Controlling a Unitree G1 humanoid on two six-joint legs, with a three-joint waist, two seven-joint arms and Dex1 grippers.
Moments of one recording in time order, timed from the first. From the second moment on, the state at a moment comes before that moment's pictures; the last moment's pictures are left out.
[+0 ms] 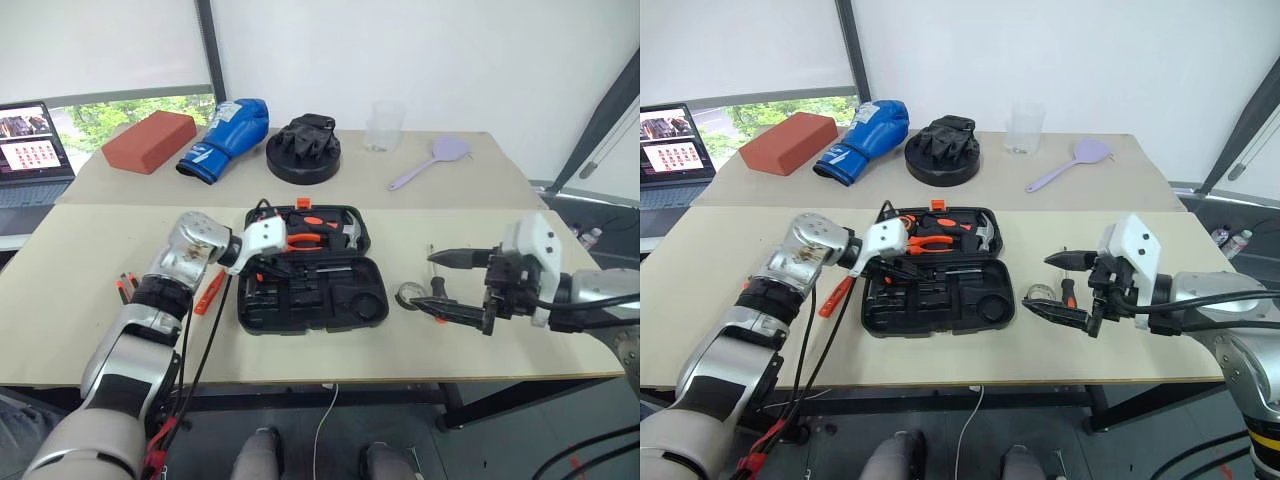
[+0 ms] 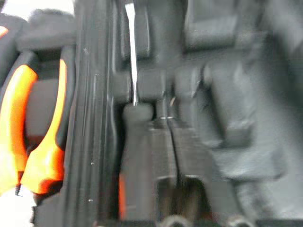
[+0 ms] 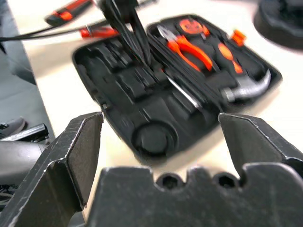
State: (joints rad) left arm -0.95 0.56 -0.17 0.56 -0.11 0.18 -1.43; right arm -0.19 -0.96 -0.28 -0.50 0.72 0.76 0.88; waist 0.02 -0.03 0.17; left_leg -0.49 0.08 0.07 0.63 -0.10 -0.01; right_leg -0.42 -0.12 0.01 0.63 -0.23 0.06
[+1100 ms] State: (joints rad) left arm -0.68 0.78 -0.09 -0.07 -0.45 0.58 -1.42; right arm -0.18 -0.44 -0.28 -0.26 0.40 0.65 0.26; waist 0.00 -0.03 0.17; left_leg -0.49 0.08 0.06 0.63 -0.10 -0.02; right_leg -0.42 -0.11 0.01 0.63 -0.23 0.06
